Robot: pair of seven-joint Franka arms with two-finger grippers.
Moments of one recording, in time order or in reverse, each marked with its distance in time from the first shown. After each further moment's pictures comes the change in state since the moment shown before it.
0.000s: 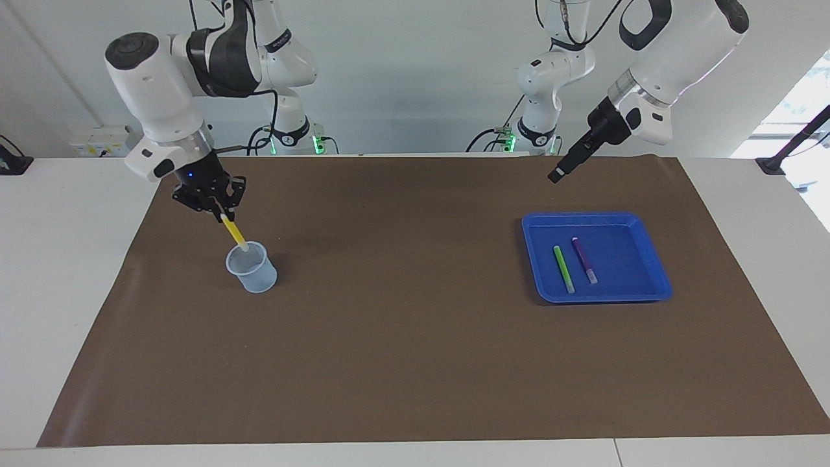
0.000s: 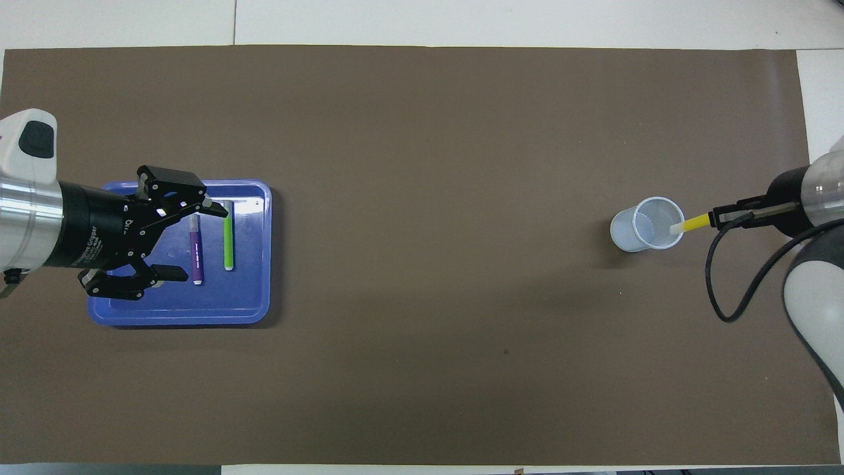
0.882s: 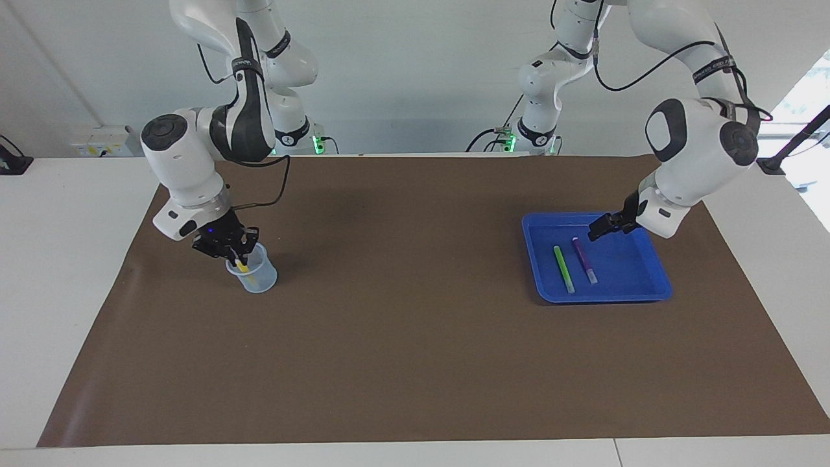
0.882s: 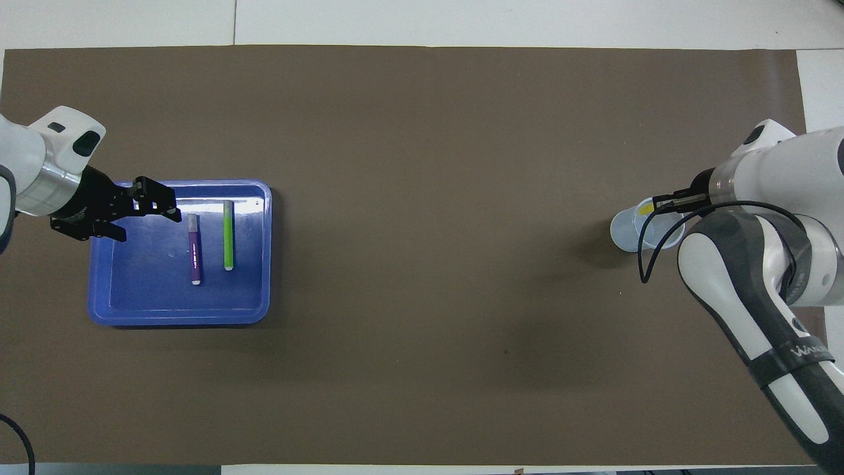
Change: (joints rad) left arm 0.049 0.408 0.003 0.105 0.531 0.036 0.636; right arm -0.005 0.204 -0.005 -0.223 -0.004 0.476 -0.039
